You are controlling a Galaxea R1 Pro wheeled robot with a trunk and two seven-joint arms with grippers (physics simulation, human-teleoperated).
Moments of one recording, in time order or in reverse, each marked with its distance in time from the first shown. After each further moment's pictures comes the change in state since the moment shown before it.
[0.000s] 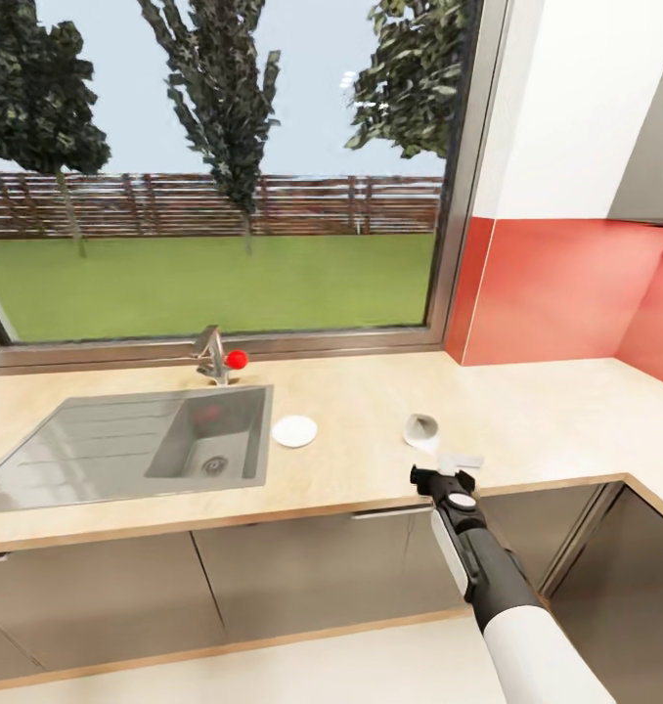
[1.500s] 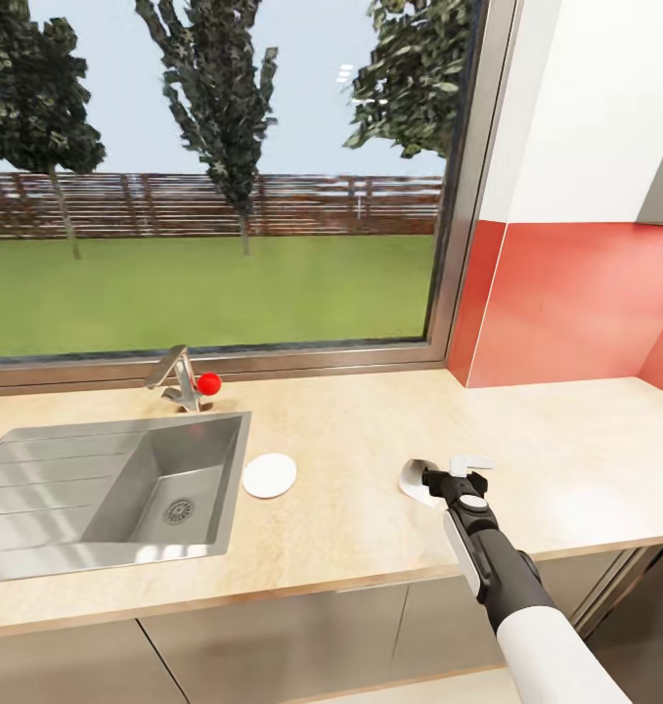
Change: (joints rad) left arm 0.019 -0.002 0.001 0.040 0.000 -0.001 -0.006; right arm 0.001 -0.045 0.001 0.008 0.003 -0.002 -0.001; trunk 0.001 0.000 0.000
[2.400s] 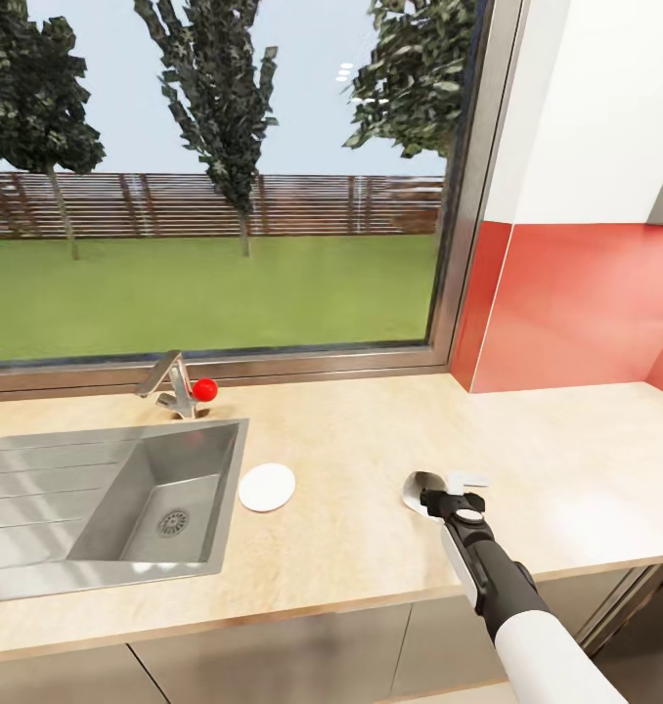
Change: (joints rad) left arm 0.000 0.000 0.000 0.000 0.000 0.000 0.000; right arm 0.001 0.001 -0.001 0.110 -0.004 0.000 0.002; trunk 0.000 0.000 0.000
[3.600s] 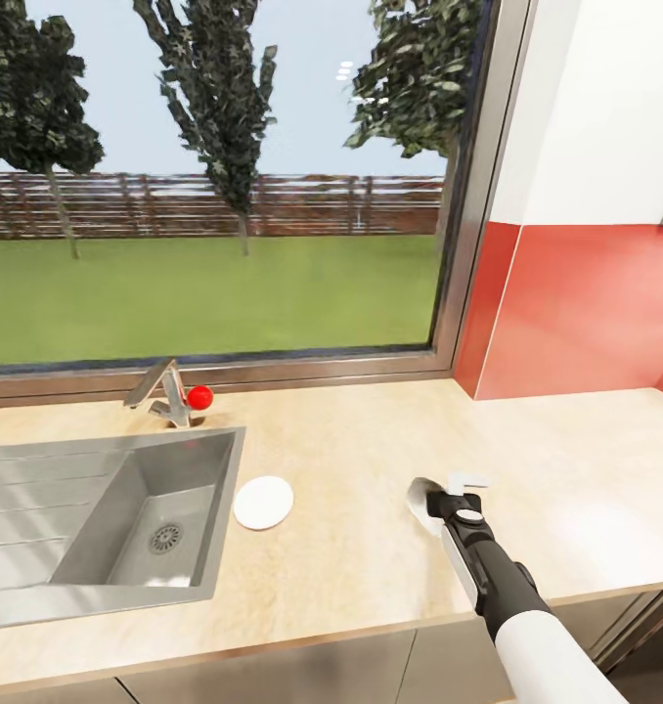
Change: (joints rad) left arm 0.000 -0.001 0.000 -0.001 0.000 0.000 0.002; right arm 0.000 -0.002 0.001 0.002 0.001 0.000 0.005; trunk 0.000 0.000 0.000
